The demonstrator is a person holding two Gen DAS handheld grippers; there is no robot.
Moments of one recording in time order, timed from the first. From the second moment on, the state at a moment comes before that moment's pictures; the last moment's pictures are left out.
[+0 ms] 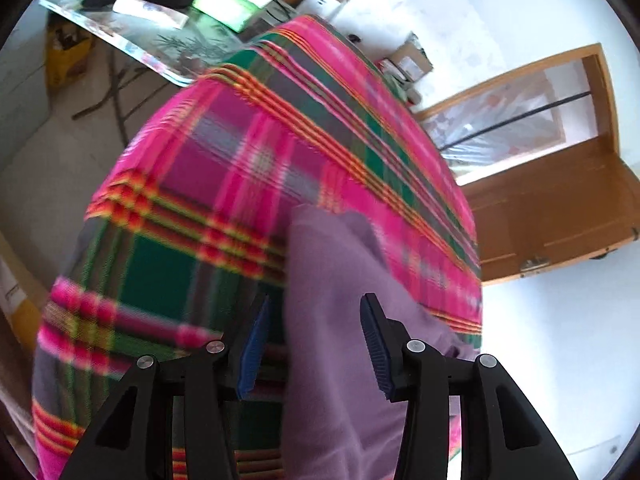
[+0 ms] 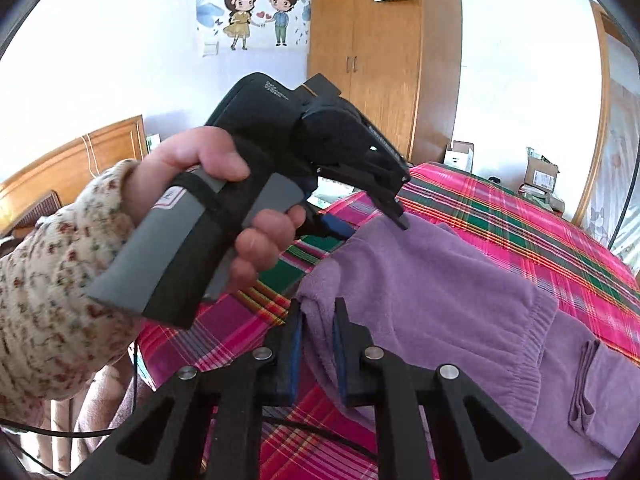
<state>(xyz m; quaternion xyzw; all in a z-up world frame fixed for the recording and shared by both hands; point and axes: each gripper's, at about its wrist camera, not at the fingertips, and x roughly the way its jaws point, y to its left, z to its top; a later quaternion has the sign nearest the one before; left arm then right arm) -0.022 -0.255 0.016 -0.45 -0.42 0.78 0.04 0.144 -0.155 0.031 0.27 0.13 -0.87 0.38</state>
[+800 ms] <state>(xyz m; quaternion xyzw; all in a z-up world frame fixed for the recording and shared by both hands) -0.051 -0.194 0.081 -0.45 -0.35 0.82 0.05 0.177 -0.080 0.081 0.23 0.05 -0.89 0.38</state>
